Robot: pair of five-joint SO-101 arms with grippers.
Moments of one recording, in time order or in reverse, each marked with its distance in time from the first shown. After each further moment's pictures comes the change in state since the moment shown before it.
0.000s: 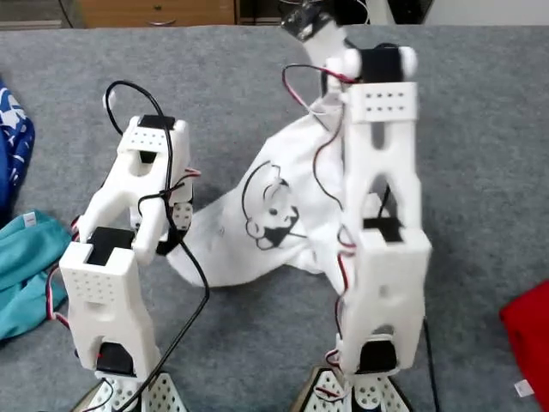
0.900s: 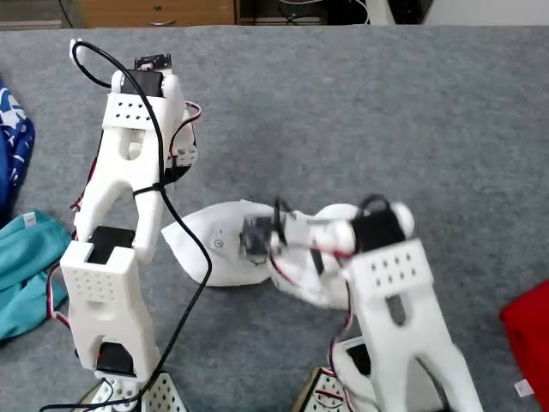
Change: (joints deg) left arm 0.0 0.4 -26.8 0.0 8.8; right arm -11.8 -75.9 101.5 -2.3 28.0
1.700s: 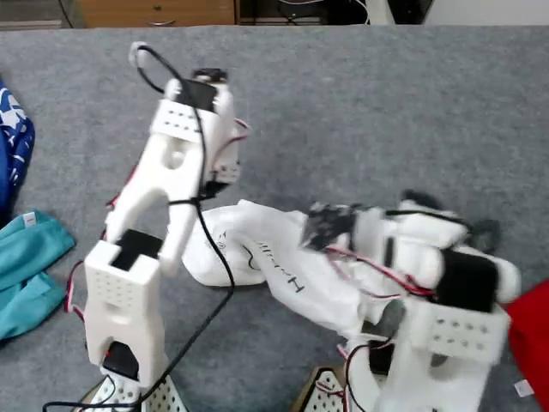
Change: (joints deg) left arm 13.2 0.2 1.8 0.0 0.0; right arm 30.4 -9.7 -17.6 0.2 17.9
